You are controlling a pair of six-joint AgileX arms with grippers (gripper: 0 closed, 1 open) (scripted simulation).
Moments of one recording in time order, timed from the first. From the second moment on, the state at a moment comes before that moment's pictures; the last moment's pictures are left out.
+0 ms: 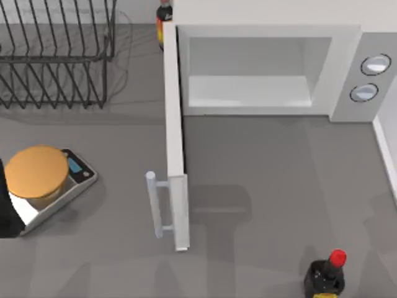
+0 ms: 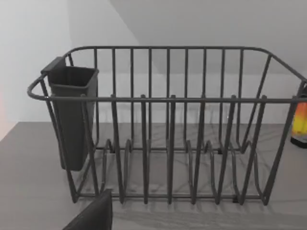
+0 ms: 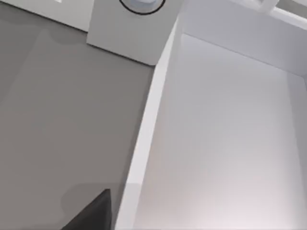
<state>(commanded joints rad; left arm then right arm) 0.00 0.00 0.00 0.00 0.00 0.00 0.02 0.39 0.24 -0.31 0.00 -0.33</state>
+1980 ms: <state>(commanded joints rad) 0.00 0.00 0.00 0.00 0.00 0.00 0.06 1.56 0.57 -0.58 0.00 -1.06</state>
